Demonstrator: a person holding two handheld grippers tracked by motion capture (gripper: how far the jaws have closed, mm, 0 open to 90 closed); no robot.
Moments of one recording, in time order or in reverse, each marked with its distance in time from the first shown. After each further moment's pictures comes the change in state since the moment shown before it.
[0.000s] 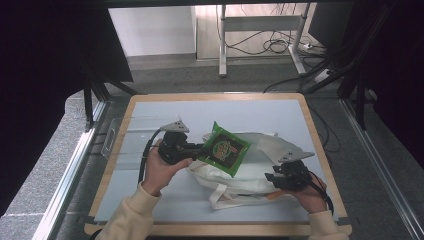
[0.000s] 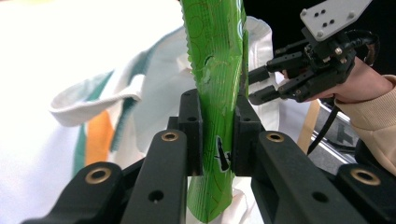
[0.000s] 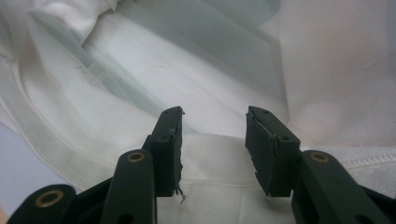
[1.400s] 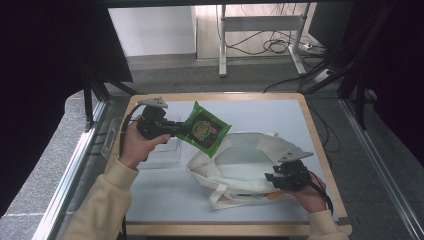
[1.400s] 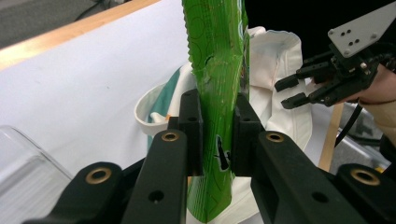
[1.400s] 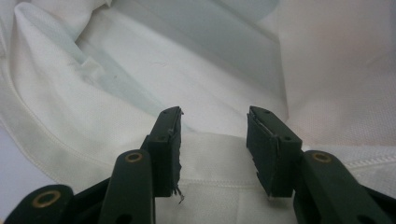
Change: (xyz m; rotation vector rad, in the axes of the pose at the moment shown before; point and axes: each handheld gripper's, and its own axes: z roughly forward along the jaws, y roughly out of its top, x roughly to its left) left arm 0.053 0.033 -0.043 0.030 0.026 0.059; right arm -0.002 -0.001 0.004 0.010 -0.005 -0.001
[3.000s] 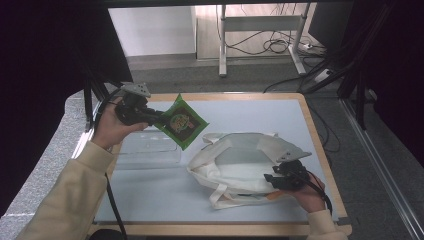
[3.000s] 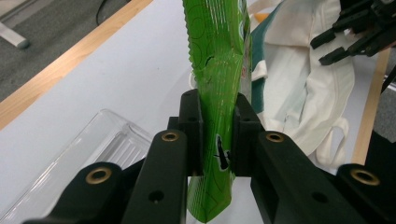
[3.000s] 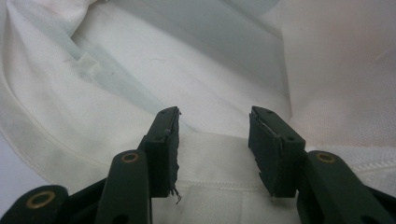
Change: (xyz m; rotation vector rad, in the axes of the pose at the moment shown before) left arm 0.034 0.014 -0.043 0.149 0.093 0.147; right arm 0.000 0.000 0.004 0.017 0.001 0.002
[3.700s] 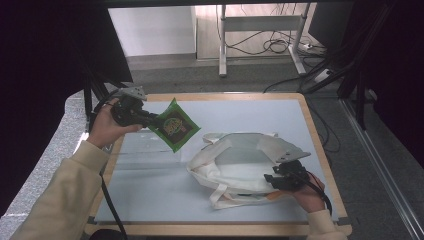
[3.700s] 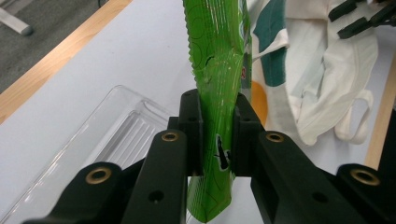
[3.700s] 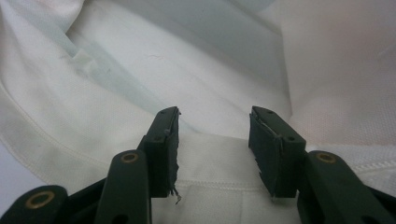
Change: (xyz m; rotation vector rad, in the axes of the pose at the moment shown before) left arm 0.016 -0.014 0.000 0.064 0.014 0.024; right arm 0.000 -0.001 0.002 0.008 -0.008 -0.003
